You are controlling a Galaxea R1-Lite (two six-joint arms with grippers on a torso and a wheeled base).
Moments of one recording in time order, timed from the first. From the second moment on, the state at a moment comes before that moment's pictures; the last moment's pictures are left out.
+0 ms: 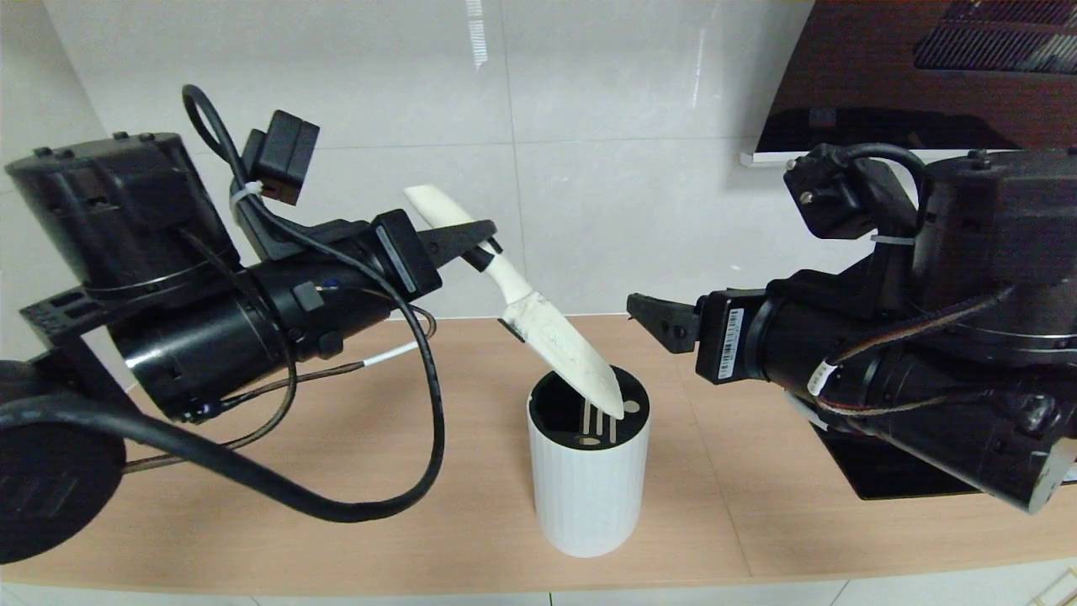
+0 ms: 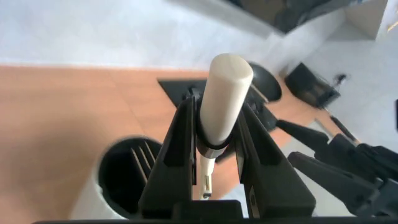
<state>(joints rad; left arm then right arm) -0.48 1.56 -0.87 -0.75 -0.23 -0.55 0.89 1.55 -0.99 -0.42 -0.43 0.25</state>
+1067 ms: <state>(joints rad) -0.51 1.61 -0.96 -0.75 -0.10 -0.12 0.85 1.57 -0.99 -0.42 -0.43 0.24</state>
